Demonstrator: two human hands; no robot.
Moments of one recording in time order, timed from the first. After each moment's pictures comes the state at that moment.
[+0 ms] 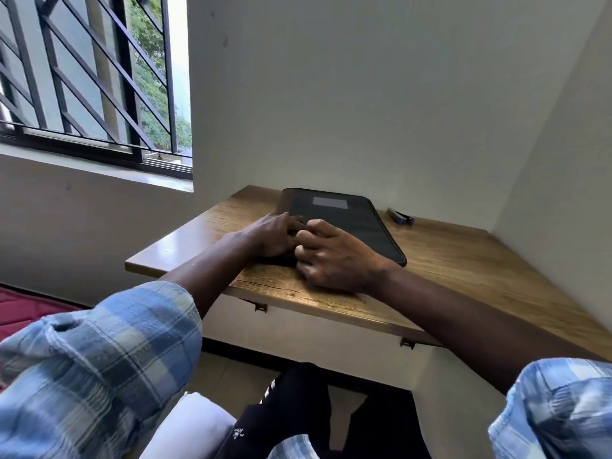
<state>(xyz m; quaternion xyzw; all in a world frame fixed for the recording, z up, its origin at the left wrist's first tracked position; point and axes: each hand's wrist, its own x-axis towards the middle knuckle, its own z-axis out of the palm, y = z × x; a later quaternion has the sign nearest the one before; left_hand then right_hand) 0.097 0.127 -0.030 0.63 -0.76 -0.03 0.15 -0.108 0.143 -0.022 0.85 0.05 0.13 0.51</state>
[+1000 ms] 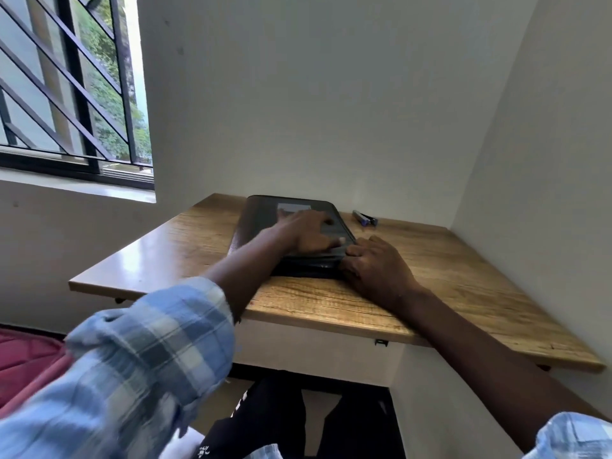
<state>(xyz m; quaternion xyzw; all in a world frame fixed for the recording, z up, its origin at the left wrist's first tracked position) -0.020 0.088 -0.001 0.62 -0.77 -0.02 0.14 -0.223 0.119 -0.035 0.90 -0.23 0.23 0.30</state>
